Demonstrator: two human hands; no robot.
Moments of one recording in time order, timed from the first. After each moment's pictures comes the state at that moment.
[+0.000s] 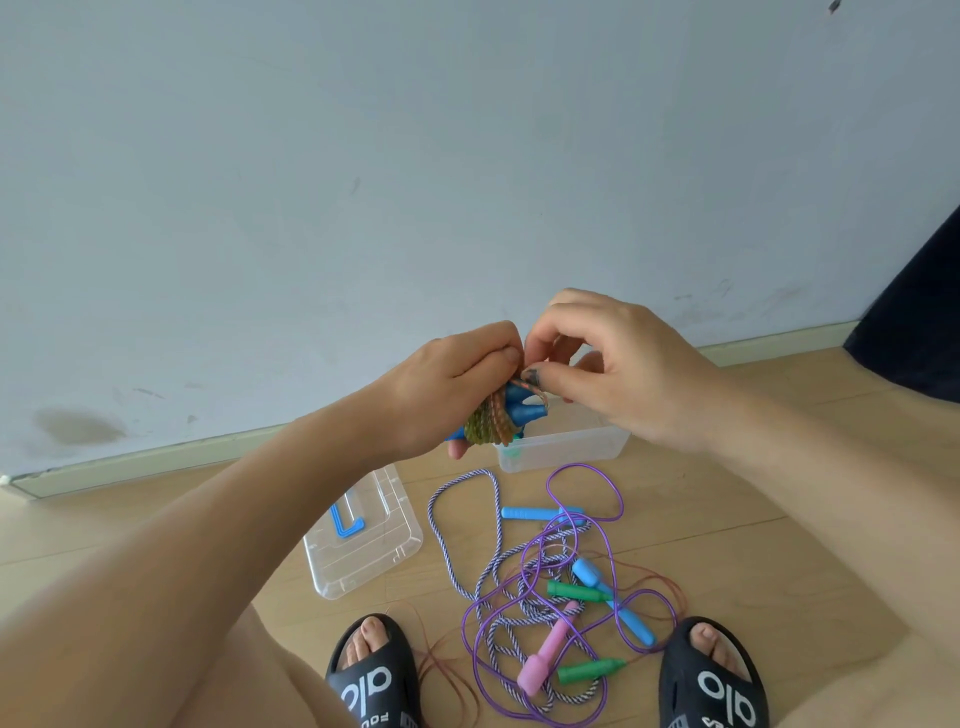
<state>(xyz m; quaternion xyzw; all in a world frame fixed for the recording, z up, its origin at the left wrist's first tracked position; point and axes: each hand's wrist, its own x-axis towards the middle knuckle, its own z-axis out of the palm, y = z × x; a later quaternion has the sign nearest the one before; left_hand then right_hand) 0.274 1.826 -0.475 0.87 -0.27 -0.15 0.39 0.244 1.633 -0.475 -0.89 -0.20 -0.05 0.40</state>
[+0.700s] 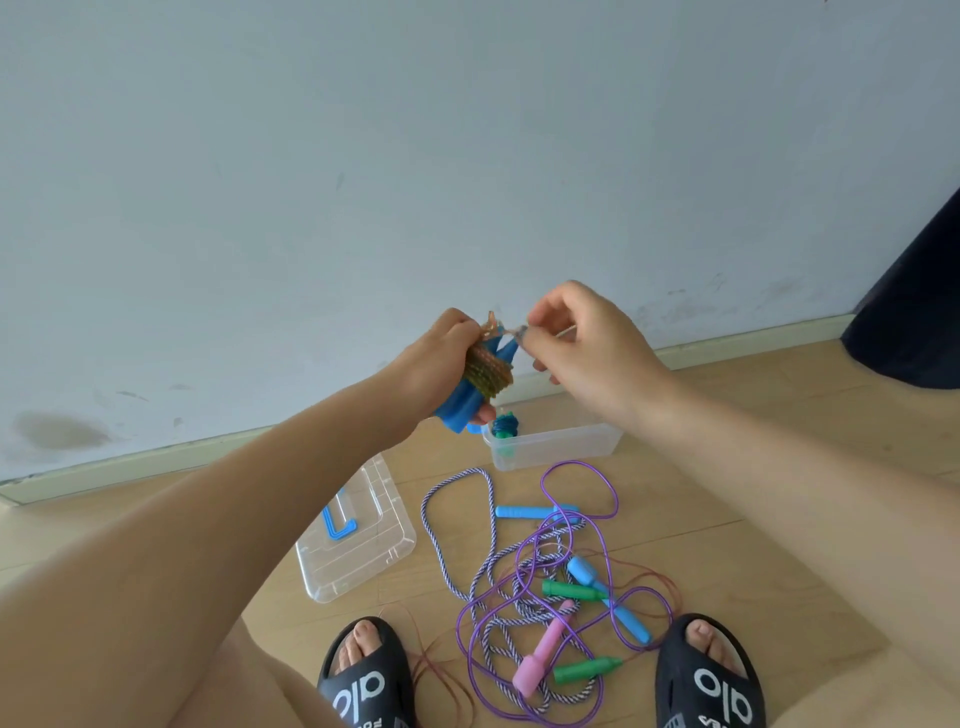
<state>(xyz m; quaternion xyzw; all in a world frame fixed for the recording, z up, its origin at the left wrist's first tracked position) 0.313 1.808 -0.511 0.78 0.00 -0.25 0.57 0.278 1.644 -0.510 -0.86 0.02 -0.05 0.50</state>
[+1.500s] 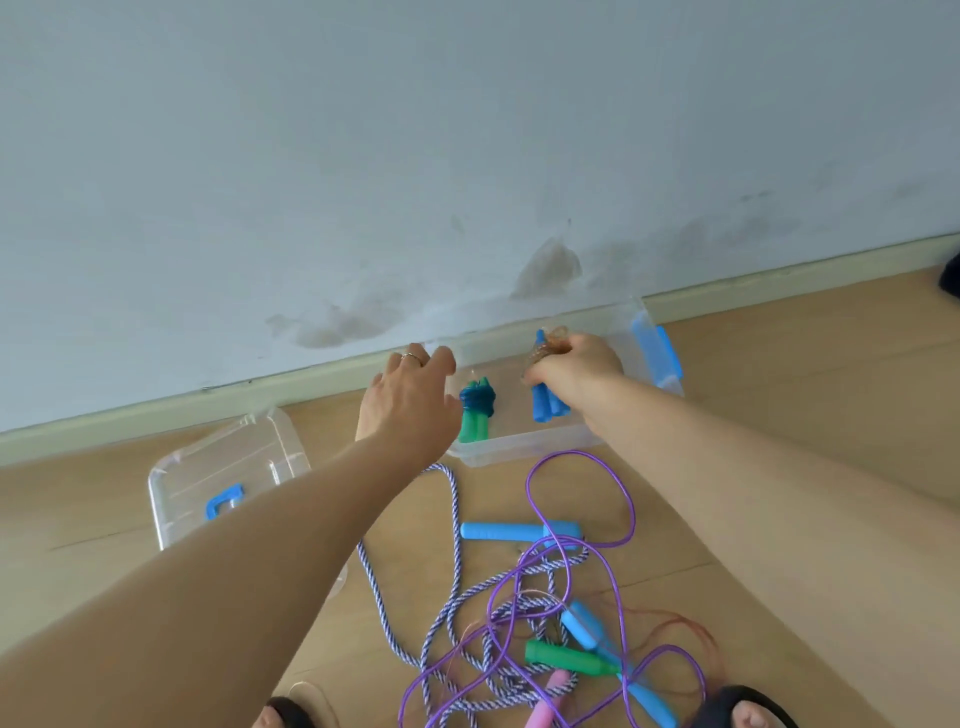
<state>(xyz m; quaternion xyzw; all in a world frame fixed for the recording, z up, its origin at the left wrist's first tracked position) 0.453 1.769 -0.782 0.98 -0.10 -0.11 0.13 0.459 1.582 -0.778 -0.80 0.31 0.15 0.49</state>
